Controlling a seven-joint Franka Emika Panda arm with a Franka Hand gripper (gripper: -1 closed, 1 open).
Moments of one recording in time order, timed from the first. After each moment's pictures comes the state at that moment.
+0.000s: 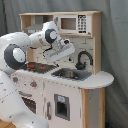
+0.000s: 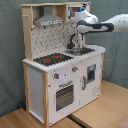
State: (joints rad) arm -1.40 -0.51 1.50 -1.67 0.21 1.79 -0.01
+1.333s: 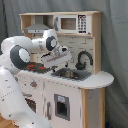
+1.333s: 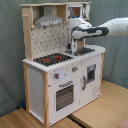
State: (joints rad) arm -1.59 -0.51 1.75 -1.65 0.30 1.90 0.12
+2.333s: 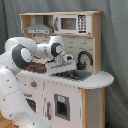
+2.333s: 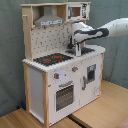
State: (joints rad) arm -1.59 -0.48 1.75 -1.77 0.32 1.87 0.10
